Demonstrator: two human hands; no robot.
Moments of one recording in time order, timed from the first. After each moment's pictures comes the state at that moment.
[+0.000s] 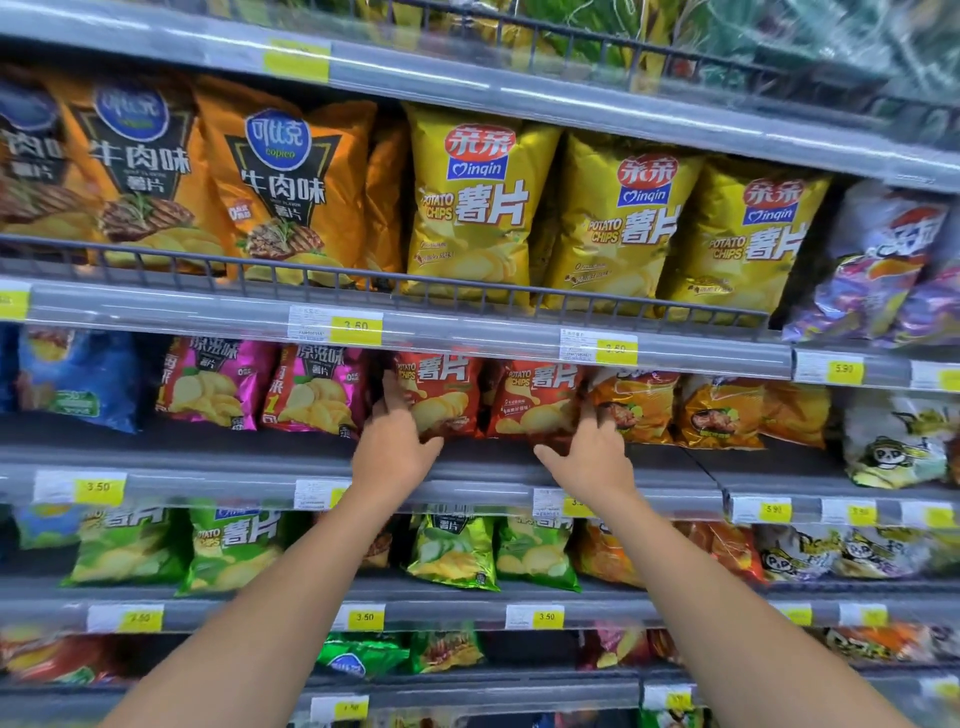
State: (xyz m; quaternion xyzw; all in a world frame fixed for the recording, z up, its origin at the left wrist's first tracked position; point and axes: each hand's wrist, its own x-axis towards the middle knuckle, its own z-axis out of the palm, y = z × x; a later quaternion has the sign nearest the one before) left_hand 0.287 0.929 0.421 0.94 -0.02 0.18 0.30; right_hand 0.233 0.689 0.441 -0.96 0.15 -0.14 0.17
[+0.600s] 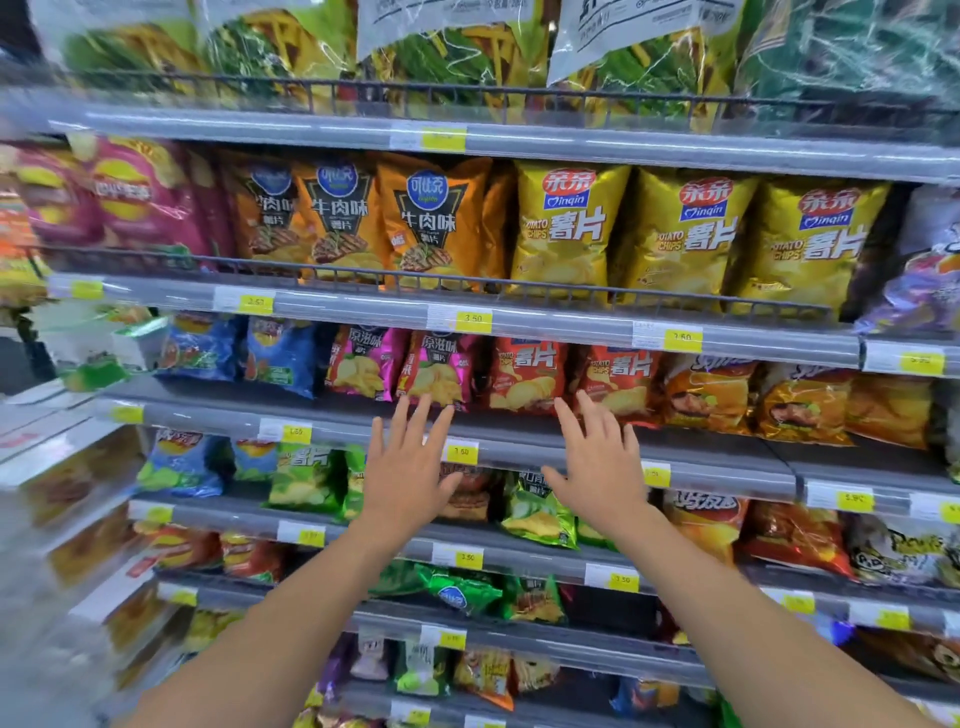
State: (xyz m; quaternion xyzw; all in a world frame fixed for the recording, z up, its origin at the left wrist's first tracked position) left_hand 0.137 1.037 0.404 0.96 -0.07 0.26 0.01; right_hand 0.132 0.785 0.431 -0.97 -0.07 -0.24 0.01
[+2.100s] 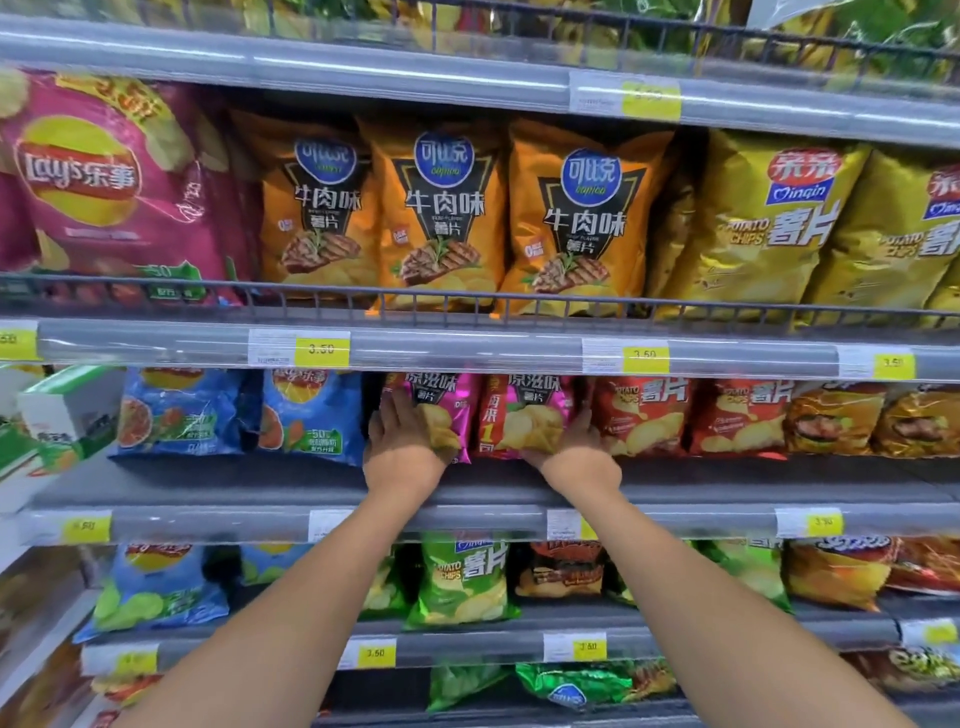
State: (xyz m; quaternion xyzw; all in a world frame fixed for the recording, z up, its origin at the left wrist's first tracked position) left_hand 0.361 1.216 0.414 0.95 0.00 0.16 0.25; right_hand 0.333 1.003 0.433 -0.94 0.20 -0.09 0.25
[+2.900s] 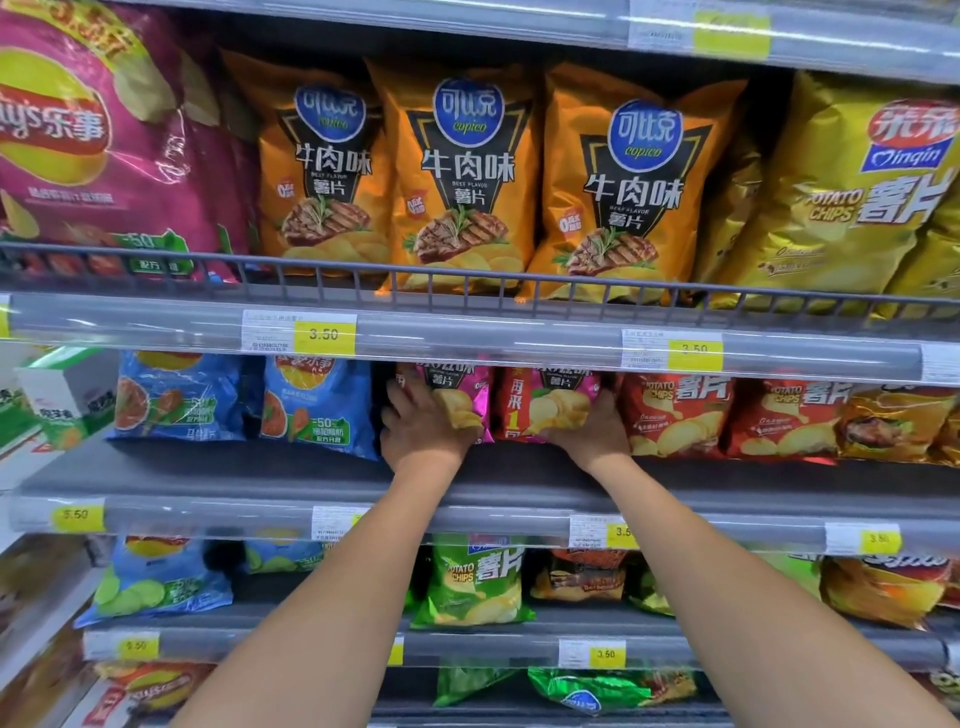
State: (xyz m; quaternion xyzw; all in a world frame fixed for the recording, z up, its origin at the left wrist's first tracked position) left_hand 0.392 1.197 0.417 0.95 0.09 0.14 0.25; right_hand 0.388 0.983 0.415 -0.89 0.15 -0.14 0.40
